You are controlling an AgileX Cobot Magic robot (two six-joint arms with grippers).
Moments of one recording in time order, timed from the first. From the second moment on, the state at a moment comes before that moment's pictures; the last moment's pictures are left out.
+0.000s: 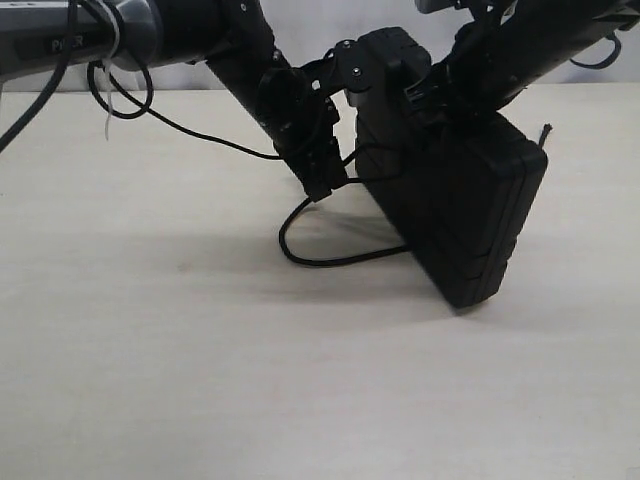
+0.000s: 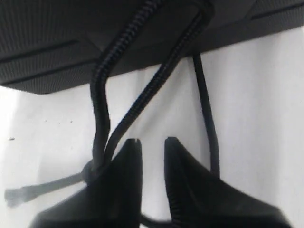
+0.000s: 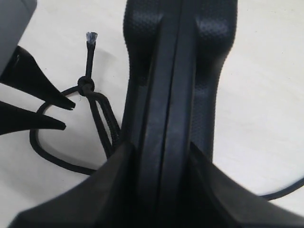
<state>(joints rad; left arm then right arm) -0.51 2.23 -1.83 -0.48 0.92 1.12 0.27 1.72 -1.37 0.12 0.70 -0.23</state>
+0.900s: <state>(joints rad) -0.53 2.32 -1.83 -0.41 0.74 1.15 0.27 1.72 -1.37 0.12 0.70 -0.23</state>
